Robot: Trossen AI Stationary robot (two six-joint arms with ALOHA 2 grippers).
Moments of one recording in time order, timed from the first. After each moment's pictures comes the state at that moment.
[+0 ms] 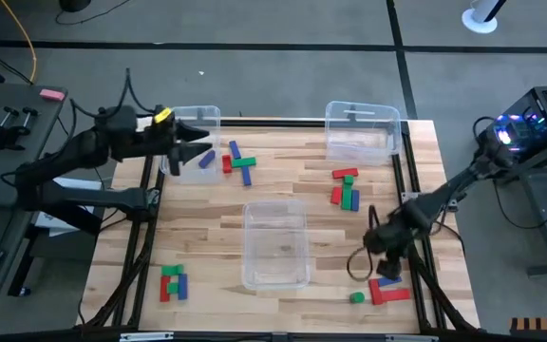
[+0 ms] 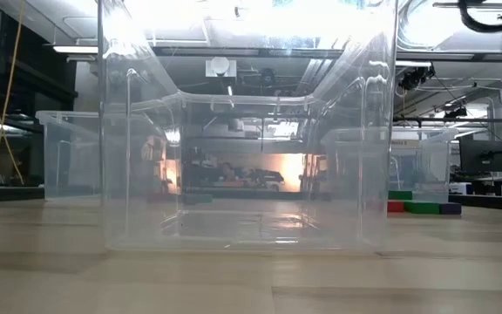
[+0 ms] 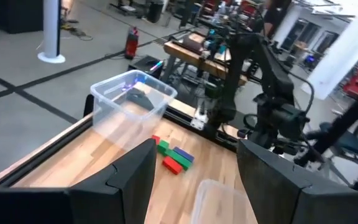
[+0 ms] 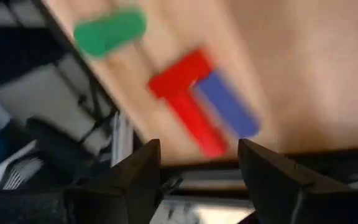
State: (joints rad) left arm 0.27 0.80 1.13 -0.52 0.02 -0.33; right arm 0.59 1.17 0.76 -0.89 -0.52 1.14
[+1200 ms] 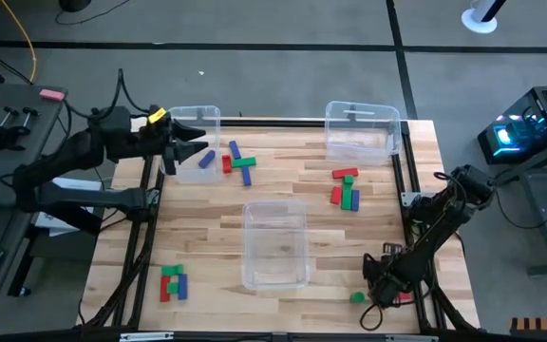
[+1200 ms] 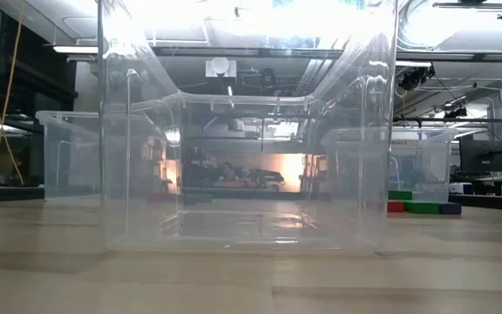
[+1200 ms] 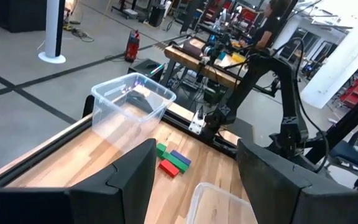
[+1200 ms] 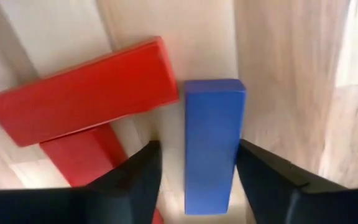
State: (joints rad) left arm 0.27 0.79 1.13 -0.51 0.01 -0.36; right arm 0.93 1.65 0.80 -0.81 -0.14 1.11
